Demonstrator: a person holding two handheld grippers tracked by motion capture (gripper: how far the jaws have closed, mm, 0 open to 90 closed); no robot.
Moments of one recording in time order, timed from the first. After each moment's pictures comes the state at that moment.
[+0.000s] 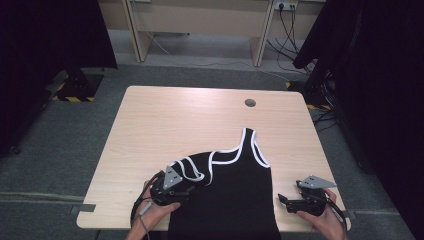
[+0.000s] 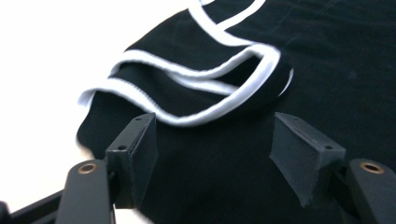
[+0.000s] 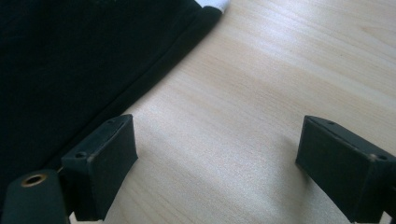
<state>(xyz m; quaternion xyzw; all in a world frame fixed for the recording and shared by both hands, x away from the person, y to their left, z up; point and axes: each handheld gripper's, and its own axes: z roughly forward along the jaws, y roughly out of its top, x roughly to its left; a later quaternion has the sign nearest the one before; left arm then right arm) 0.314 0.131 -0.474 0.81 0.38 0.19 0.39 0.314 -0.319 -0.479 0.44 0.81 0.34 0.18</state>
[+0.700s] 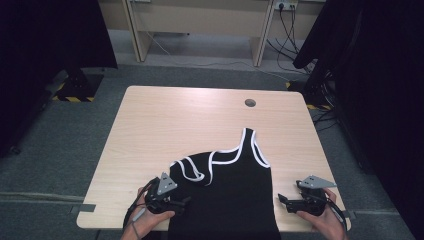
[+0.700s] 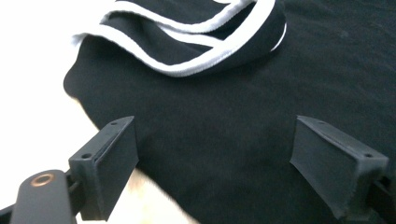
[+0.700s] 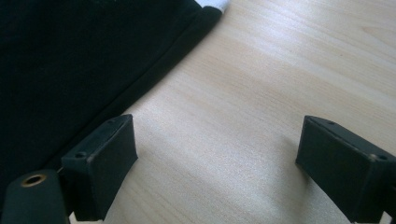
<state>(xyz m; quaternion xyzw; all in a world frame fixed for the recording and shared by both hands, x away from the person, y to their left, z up) 0.299 0.143 -0.484 0.83 0.39 0.16 0.38 0.314 -0.319 -0.479 0.44 0.81 0.34 0.18</state>
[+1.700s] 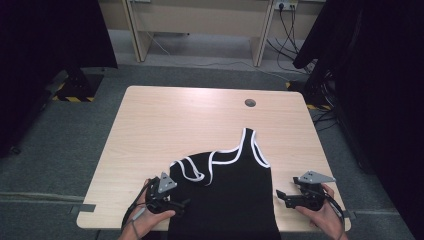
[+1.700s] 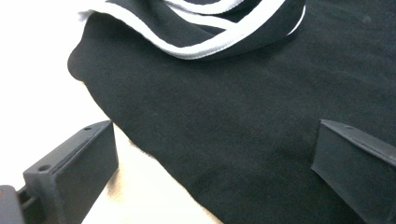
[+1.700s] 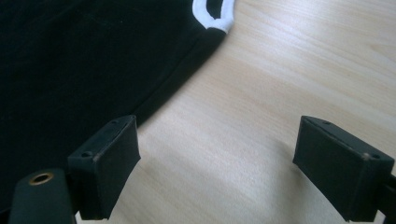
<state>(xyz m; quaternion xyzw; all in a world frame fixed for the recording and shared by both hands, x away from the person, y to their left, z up) 0.303 0.142 -0.486 0.83 0.40 0.16 0.36 0.326 -0.315 -0.474 0.43 0.81 0.35 0.17</state>
